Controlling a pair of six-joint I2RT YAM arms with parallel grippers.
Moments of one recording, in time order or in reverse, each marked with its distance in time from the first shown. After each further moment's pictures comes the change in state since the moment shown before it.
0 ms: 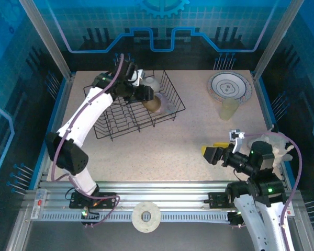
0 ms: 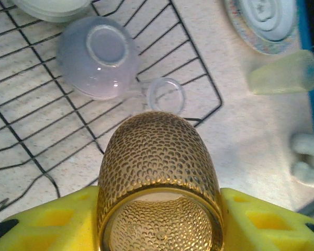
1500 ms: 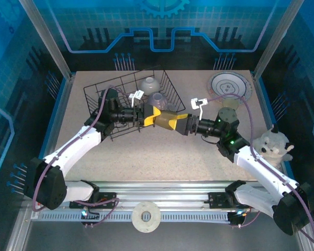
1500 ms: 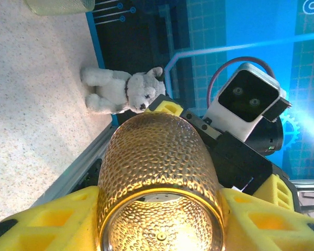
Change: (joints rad) left arm 0.012 -0.389 -0.852 1.134 0.752 -0.723; right arm 0.354 0.708 0.016 1.106 -0.142 0.353
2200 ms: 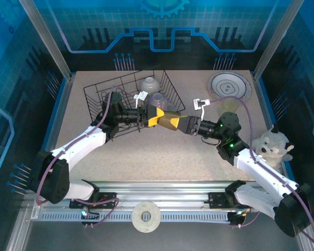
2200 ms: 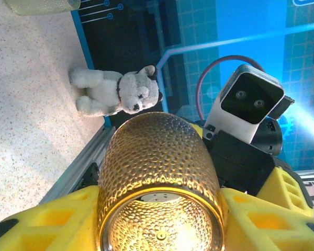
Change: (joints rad) left arm -0.027 0.061 -0.058 0.219 -0.001 -0.058; right arm 0.015 -0.024 -0.062 0.146 0.032 0.186
